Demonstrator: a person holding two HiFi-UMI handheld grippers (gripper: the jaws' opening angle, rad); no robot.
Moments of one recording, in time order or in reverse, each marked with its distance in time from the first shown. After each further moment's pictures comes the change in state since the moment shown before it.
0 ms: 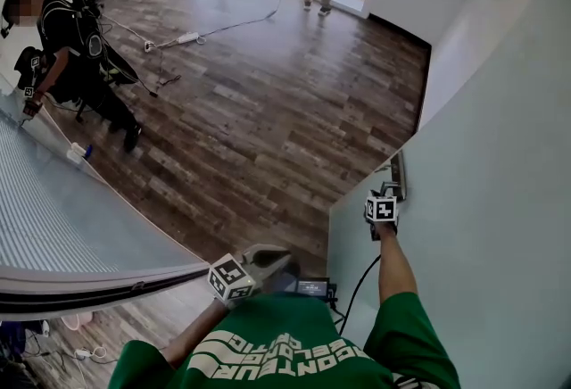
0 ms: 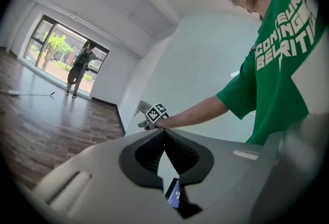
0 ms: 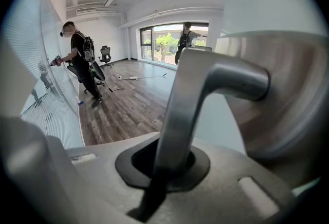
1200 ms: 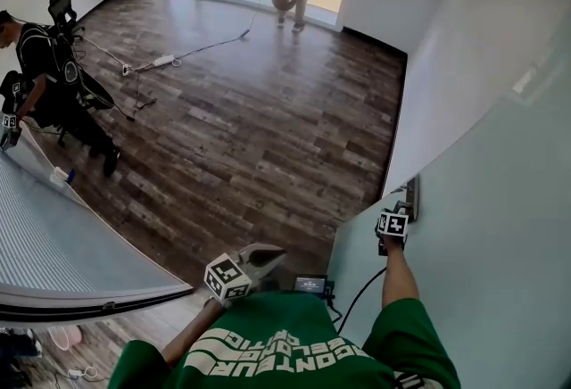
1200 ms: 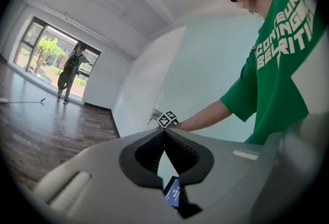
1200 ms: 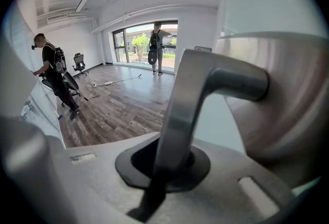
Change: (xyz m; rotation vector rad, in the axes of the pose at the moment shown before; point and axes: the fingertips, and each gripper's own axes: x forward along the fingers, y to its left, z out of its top) left arm 0.101 0.014 0.029 0.064 -0.017 -0.045; right arm -0.019 -0.179 -0.047 0.194 0.003 -0.167
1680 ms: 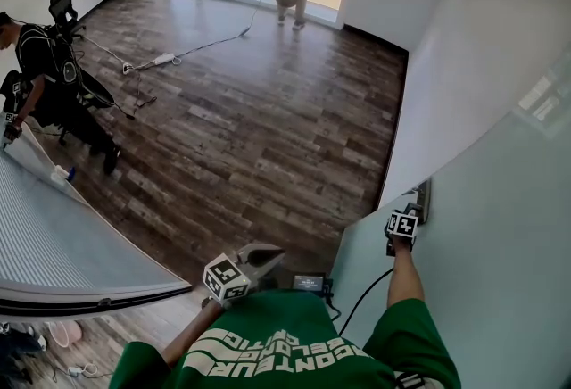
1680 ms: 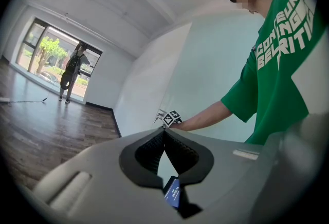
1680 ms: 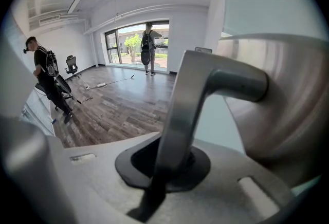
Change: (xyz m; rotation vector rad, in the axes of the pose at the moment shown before) left arm 0.017 -0.004 -0.003 -0.006 0.005 0.024; right arm -0.001 -0.060 -0.008 0.054 0.004 -0.051
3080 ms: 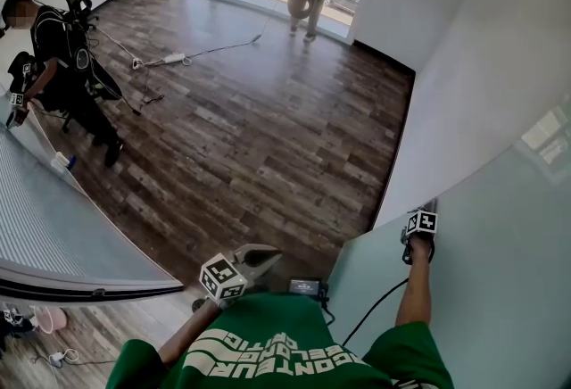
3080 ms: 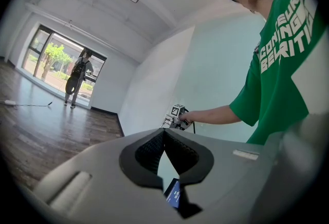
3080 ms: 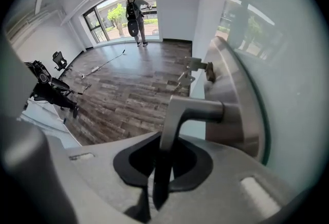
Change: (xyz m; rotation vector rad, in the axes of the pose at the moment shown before) left arm -0.014 0.008 0.007 0.014 -0.052 0.050; right arm -0.047 -0.034 -0.006 0.113 0.404 0.028
